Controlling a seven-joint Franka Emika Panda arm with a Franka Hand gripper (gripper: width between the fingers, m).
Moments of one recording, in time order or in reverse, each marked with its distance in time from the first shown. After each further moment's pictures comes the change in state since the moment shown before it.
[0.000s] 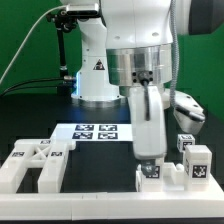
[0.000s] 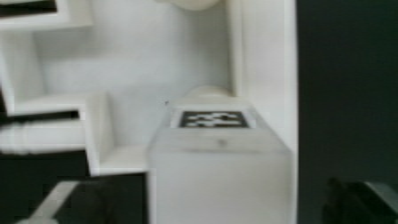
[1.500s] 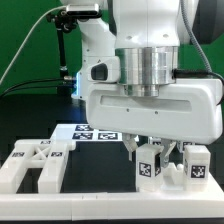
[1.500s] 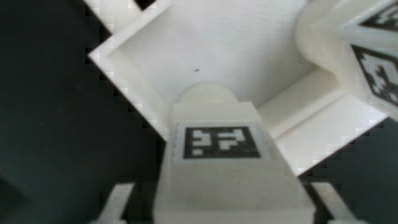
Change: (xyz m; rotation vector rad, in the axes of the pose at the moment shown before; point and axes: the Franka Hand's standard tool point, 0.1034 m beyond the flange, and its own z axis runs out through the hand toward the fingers) arm 0.000 0.002 0.002 0.053 0.076 -0.738
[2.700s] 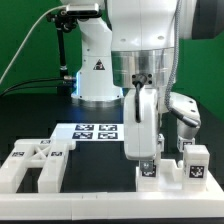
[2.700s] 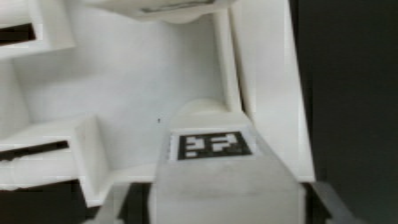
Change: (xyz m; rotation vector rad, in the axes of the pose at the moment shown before) arm 0.000 0.003 0.000 -0.065 -0.048 1.149
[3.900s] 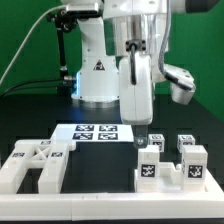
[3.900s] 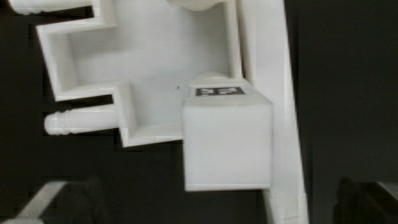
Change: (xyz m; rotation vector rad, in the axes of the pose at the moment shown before) arm 0.007 0.004 -0.040 0.025 -0.019 -0.078
